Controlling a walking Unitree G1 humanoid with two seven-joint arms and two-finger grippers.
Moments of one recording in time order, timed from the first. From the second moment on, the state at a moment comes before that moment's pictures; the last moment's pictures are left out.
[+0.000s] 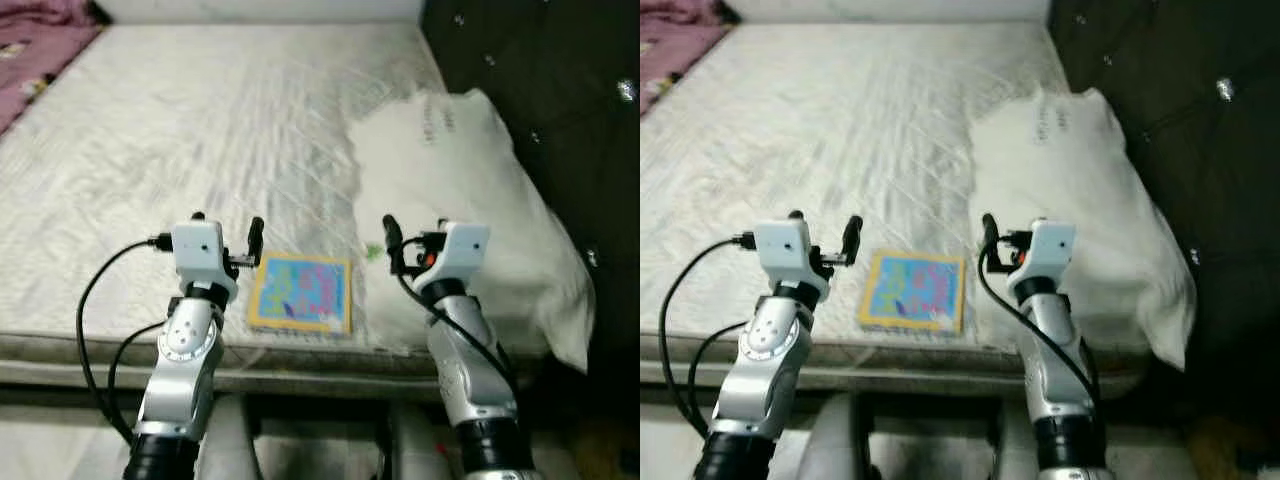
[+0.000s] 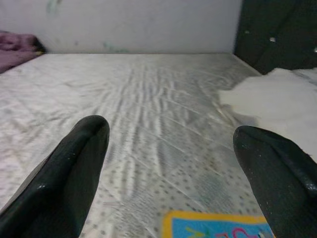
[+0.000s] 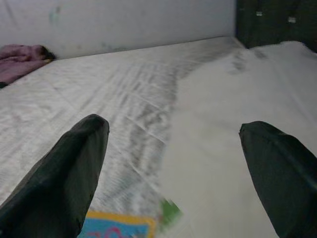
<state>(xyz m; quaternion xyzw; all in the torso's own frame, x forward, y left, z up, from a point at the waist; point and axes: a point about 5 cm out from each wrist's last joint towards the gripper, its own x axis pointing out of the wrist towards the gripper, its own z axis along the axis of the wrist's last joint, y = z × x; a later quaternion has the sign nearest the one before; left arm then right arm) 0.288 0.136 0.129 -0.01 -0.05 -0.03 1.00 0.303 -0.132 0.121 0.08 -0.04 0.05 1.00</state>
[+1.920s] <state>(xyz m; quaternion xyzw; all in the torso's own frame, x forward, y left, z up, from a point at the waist) 0.293 0.112 0.121 -0.11 -0.01 -0.09 0.99 0.290 -0.149 0.100 0.00 0.03 0.05 1.00</state>
